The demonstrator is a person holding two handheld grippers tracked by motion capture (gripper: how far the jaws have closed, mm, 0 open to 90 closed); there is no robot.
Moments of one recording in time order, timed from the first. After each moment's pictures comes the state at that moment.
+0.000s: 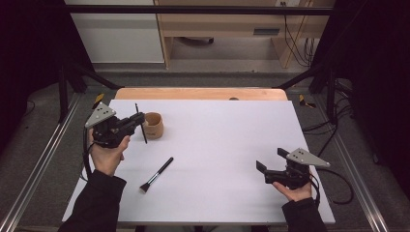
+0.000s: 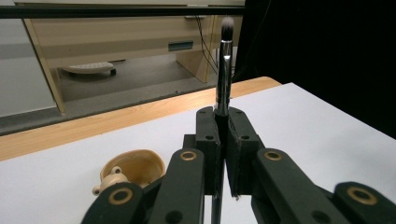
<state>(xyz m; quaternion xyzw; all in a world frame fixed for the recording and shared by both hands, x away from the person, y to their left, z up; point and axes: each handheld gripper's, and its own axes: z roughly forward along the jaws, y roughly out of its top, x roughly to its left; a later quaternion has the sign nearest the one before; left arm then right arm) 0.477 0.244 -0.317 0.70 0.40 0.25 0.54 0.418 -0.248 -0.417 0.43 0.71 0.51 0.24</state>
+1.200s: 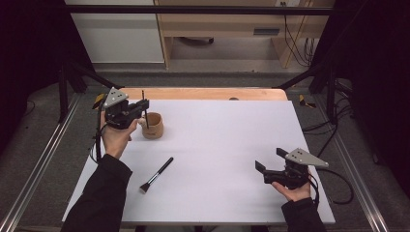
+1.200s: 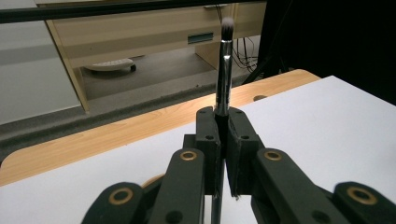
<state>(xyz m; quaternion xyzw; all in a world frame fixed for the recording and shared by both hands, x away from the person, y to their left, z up) 0.539 0.237 -0.327 0.71 0.41 0.28 0.50 0.419 -0.246 -0.418 0.43 0.71 0.51 0.24</state>
